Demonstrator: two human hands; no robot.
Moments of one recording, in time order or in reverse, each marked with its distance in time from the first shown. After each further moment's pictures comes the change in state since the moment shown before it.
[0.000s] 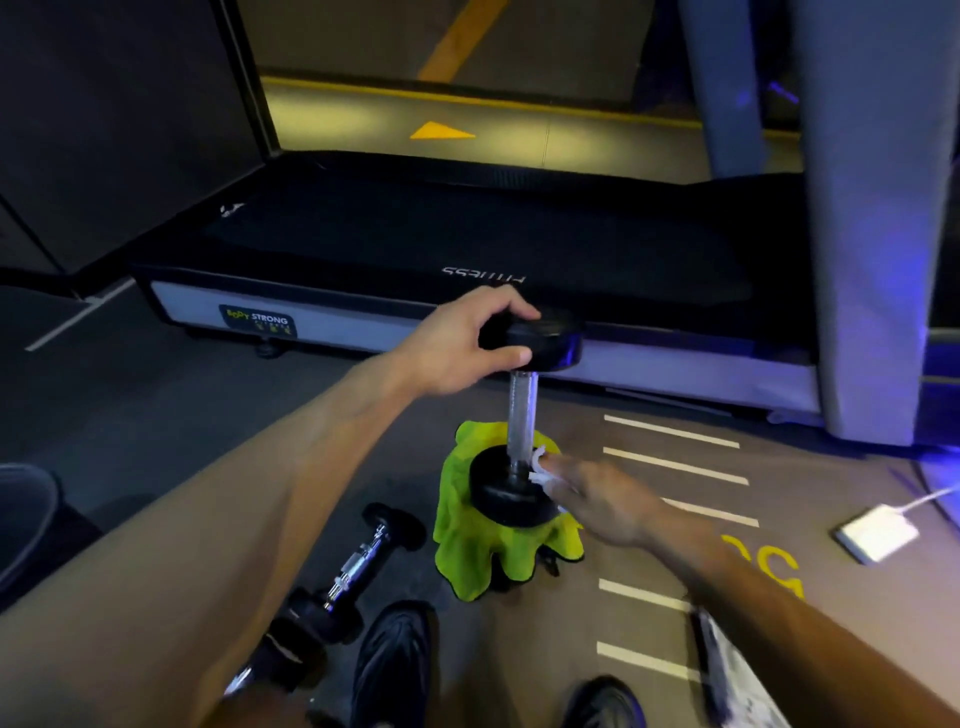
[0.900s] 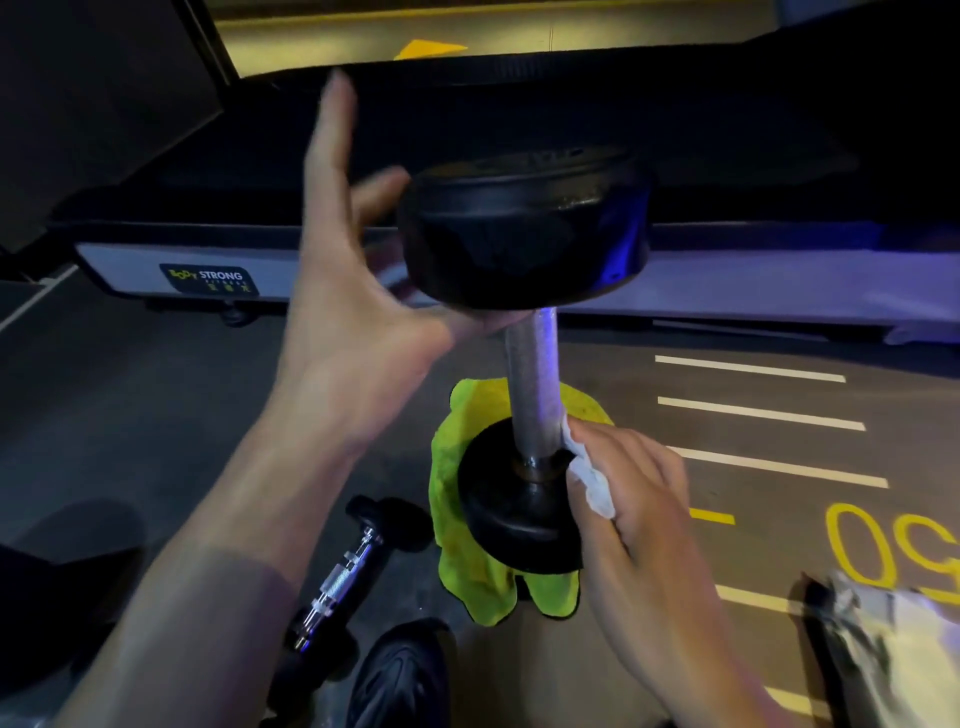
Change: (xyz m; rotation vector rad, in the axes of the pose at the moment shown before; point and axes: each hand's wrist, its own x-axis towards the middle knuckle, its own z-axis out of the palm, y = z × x) left_hand -0.026 -0.046 0.065 -0.356 0.481 -0.099; right_hand 0.024 0.007 0.099 0.454 0.709 0.042
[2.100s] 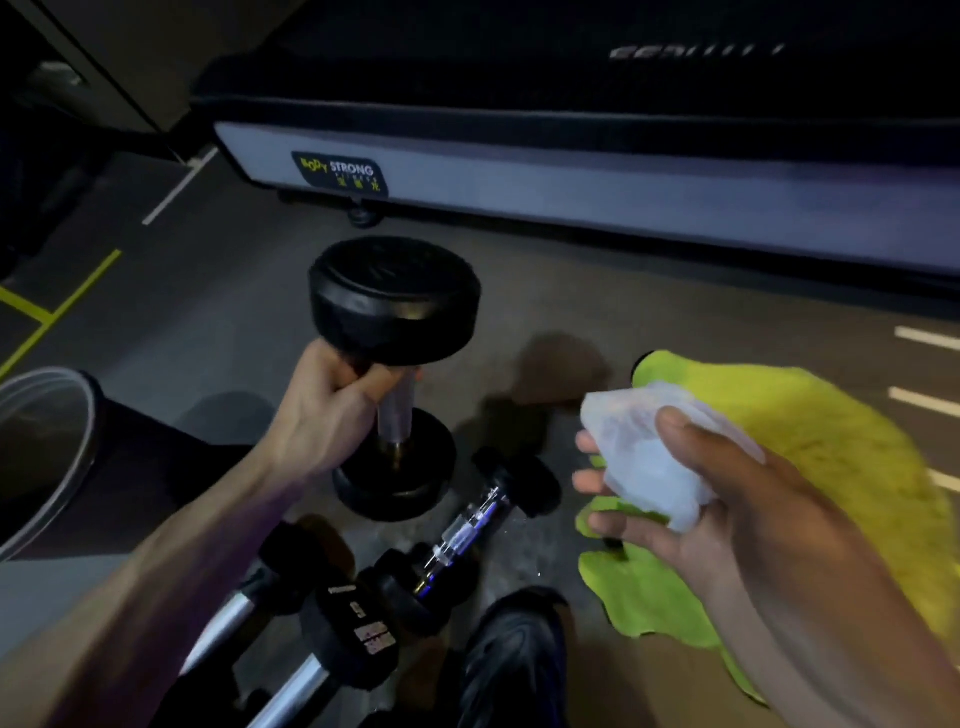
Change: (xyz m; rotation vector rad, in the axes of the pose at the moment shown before) left_hand -0.036 -0.189 -0.163 0.217 0.033 -0.476; right_hand 0.073 -0.039 0.087 1.028 -0.376 0.701
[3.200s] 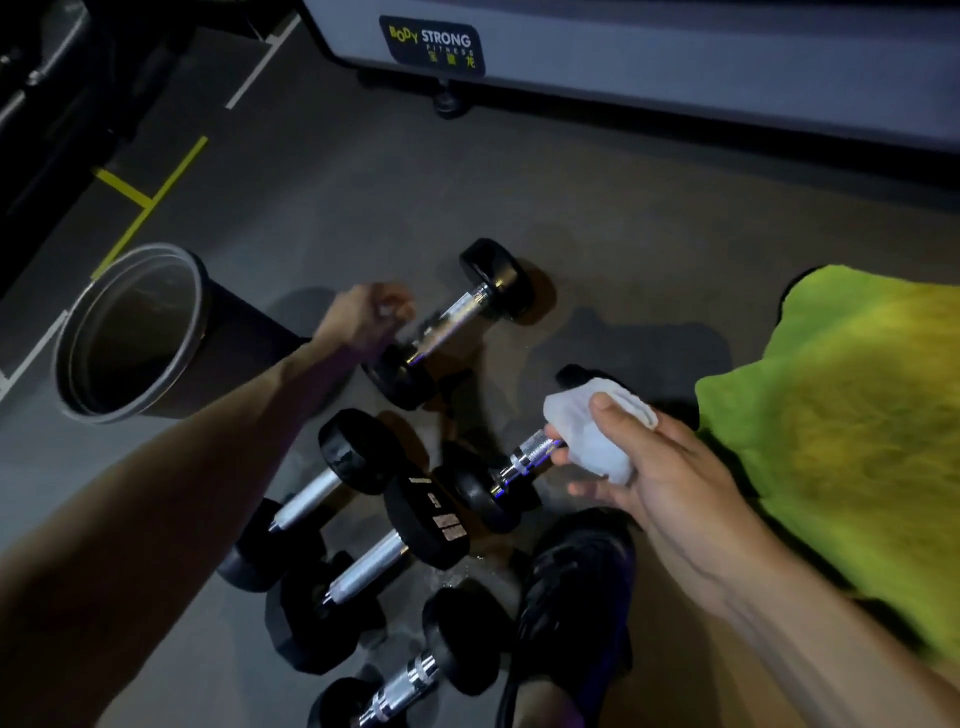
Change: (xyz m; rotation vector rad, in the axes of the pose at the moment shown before) left_hand 0.036 -0.163 -0.093 0.839 -0.131 -0.263; right_hand 0.035 0.104 0.032 -0.216 -0.056 0.267
